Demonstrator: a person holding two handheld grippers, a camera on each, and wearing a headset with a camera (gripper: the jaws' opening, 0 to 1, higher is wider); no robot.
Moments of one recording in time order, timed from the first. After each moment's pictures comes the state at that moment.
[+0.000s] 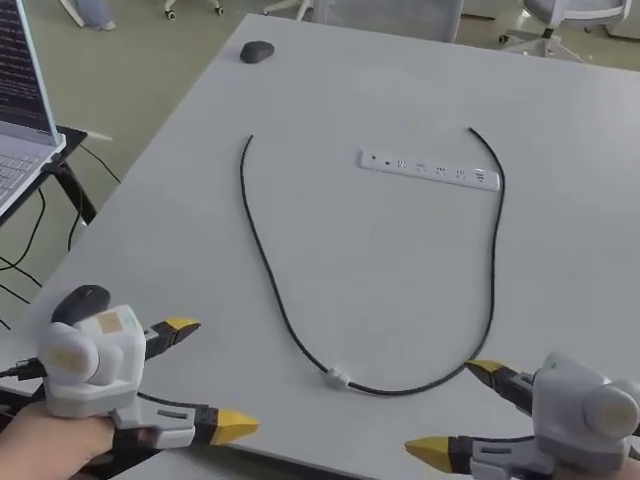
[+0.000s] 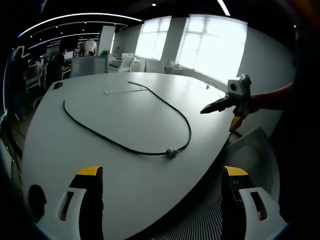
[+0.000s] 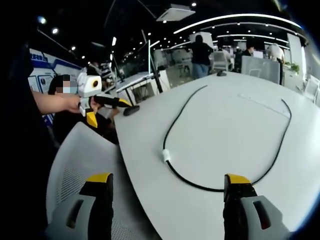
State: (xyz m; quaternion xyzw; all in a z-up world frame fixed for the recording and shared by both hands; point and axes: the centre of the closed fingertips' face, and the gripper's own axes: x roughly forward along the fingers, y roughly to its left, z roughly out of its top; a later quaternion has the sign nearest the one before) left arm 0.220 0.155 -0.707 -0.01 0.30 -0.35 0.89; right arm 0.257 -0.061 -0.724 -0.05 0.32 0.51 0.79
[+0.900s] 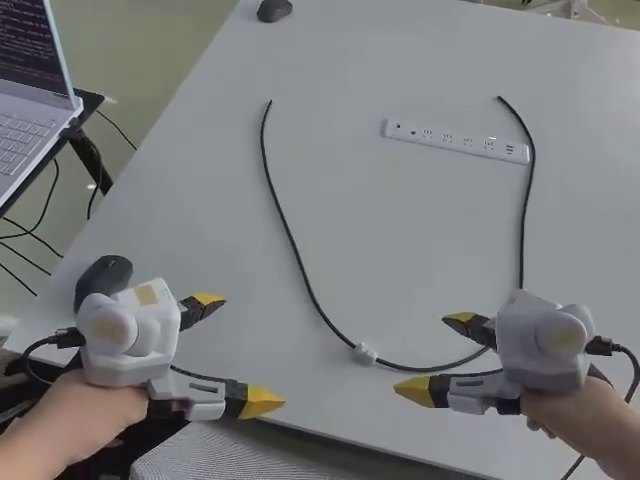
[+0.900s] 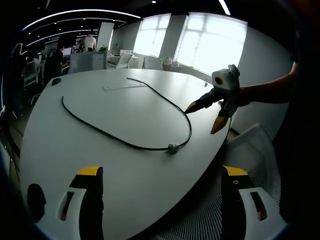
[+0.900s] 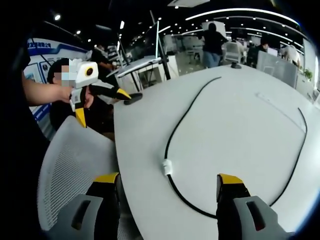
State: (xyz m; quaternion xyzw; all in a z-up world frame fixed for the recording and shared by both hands) left arm 0.222 0.166 -0.719 -0.02 0.32 -0.36 0.88; right arm 0.279 -0.001 -0.744 -0.11 0.36 0.54 0.75
